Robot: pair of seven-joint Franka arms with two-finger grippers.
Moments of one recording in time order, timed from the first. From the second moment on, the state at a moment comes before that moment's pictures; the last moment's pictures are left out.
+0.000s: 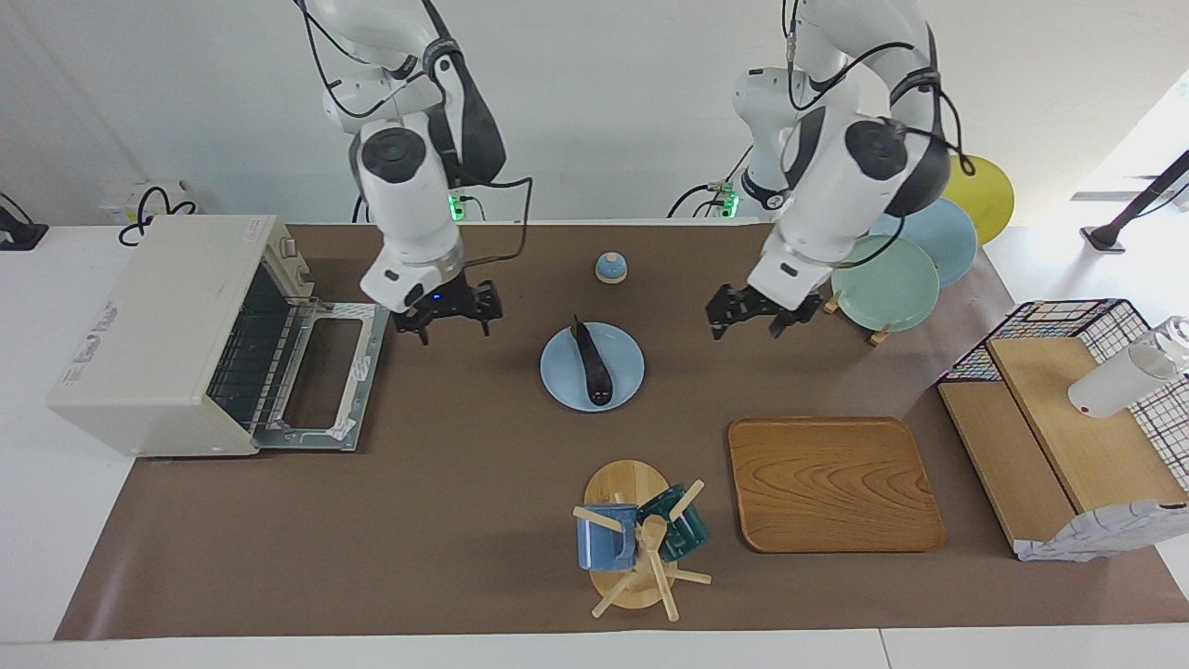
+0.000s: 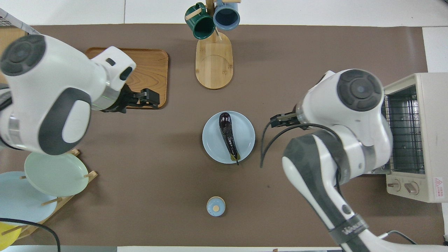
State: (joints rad) left arm -0.21 0.10 -0.09 -1.77 -0.14 1.89 -0.27; right arm 0.49 0.11 -0.10 -1.91 0.02 2.03 0.26
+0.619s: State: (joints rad) left arm -0.06 -0.07 -0.11 -1.76 -0.02 1.65 -0.12; right arm 0.82 0.52 -0.10 -1.57 -0.02 2.18 0.58
